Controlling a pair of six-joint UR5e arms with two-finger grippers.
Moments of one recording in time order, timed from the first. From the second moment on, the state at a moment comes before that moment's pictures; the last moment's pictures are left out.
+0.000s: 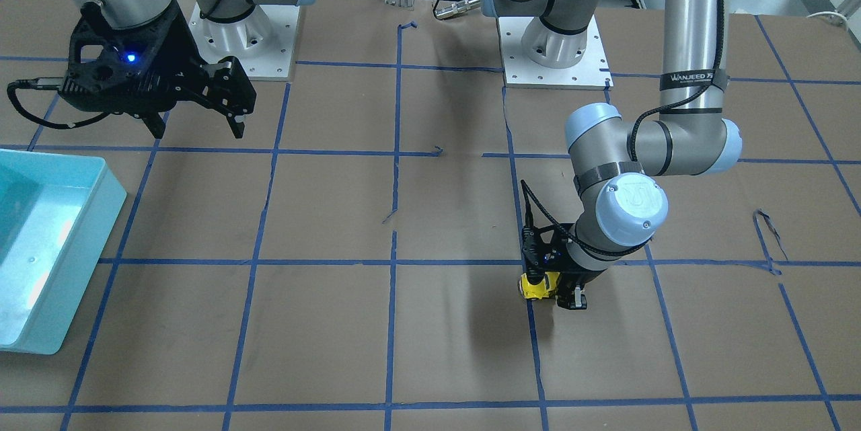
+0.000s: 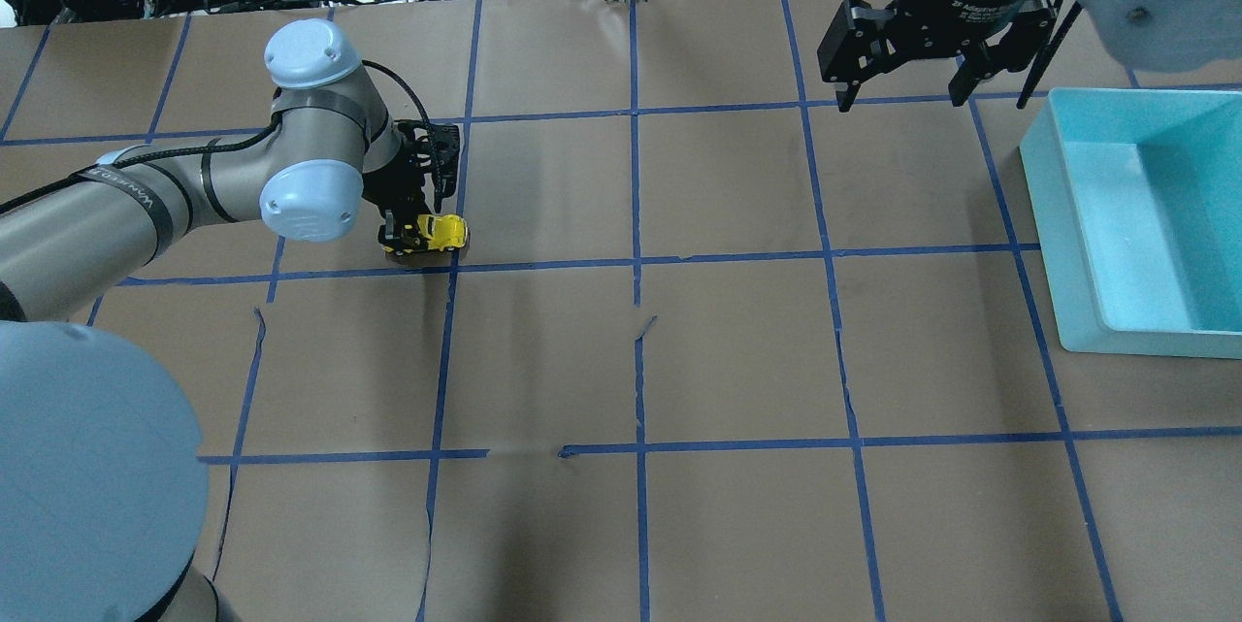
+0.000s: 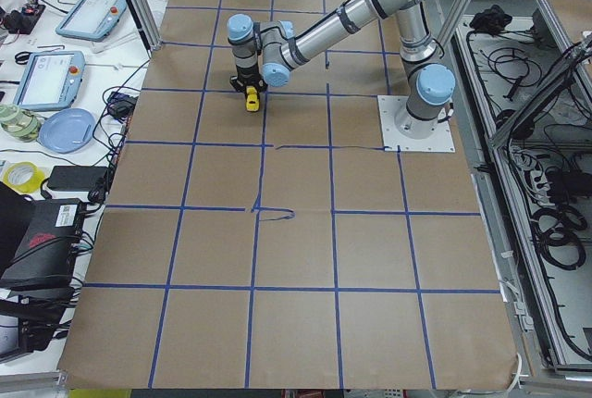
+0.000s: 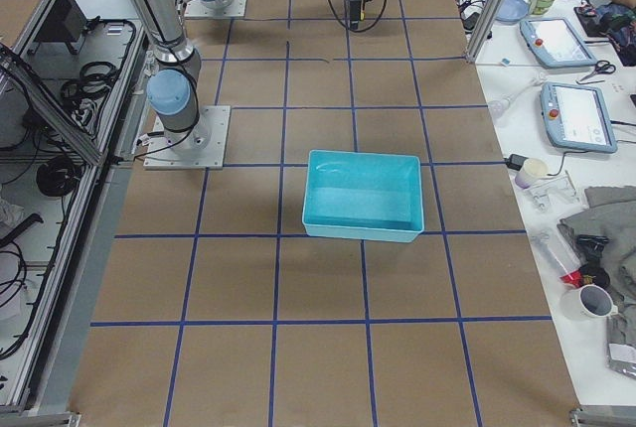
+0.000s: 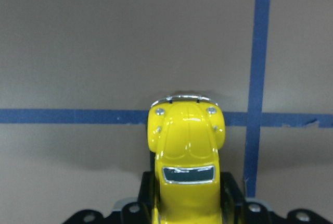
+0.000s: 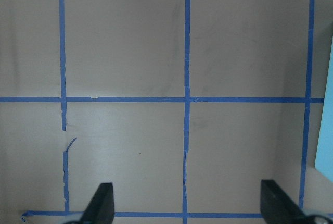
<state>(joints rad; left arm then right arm) -1.51 -2.06 -1.77 -0.92 1.57 1.62 1.59 -1.53 1.51 -1.62 -1.56 0.01</state>
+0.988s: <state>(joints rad) -1.41 -2.05 -1.81 -0.87 1.57 1.73 1.59 -1.53 1.51 -1.62 -1.56 0.01</state>
